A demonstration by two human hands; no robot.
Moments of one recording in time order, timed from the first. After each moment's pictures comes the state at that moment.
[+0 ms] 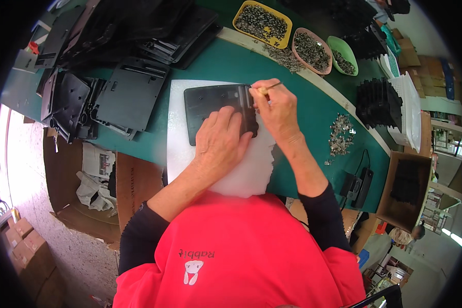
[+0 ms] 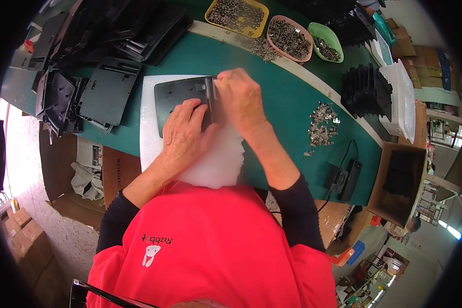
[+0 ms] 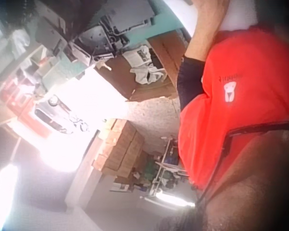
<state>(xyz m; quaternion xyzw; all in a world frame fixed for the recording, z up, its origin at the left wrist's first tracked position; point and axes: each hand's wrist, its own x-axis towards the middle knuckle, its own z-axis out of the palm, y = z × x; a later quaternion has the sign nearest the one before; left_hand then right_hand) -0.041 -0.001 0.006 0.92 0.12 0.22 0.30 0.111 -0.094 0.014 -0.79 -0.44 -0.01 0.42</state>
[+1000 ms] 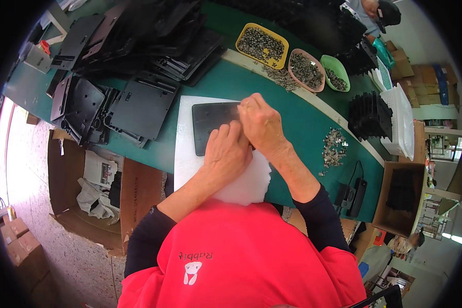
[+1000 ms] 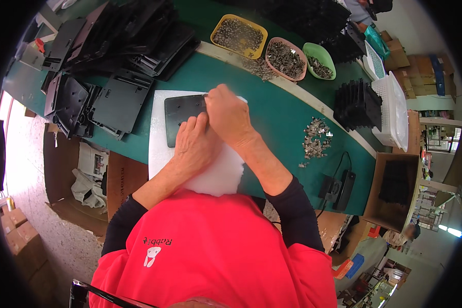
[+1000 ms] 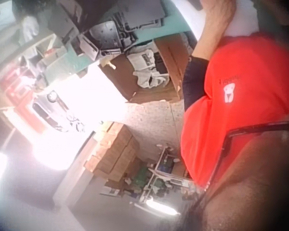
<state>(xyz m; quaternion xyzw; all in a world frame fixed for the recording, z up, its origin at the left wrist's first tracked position) -0.033 -0.004 -0.002 0.93 0.07 0.28 0.23 0.101 -0.069 0.023 -0.79 -0.55 -0.10 0.24</state>
